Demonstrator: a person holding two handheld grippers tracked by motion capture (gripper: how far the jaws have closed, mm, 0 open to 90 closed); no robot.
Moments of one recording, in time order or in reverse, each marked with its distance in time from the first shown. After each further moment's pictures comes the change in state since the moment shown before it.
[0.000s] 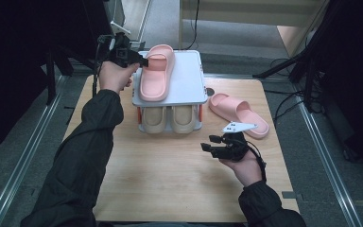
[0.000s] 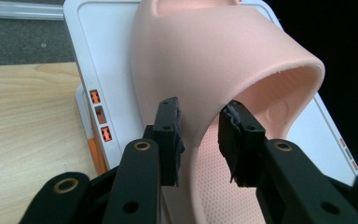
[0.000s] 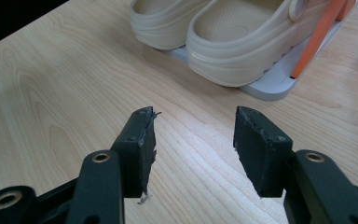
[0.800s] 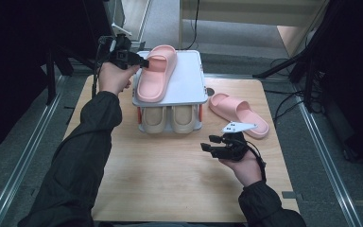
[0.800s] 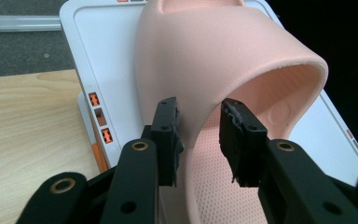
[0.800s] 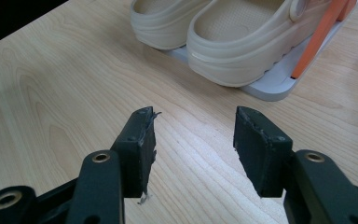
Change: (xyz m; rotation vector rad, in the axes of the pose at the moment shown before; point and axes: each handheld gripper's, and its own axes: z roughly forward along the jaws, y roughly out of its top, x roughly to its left) left arm -0.002 -0.004 0.001 -0.024 0.012 0.046; right arm 0.000 0.000 0.000 0.002 0.000 0.001
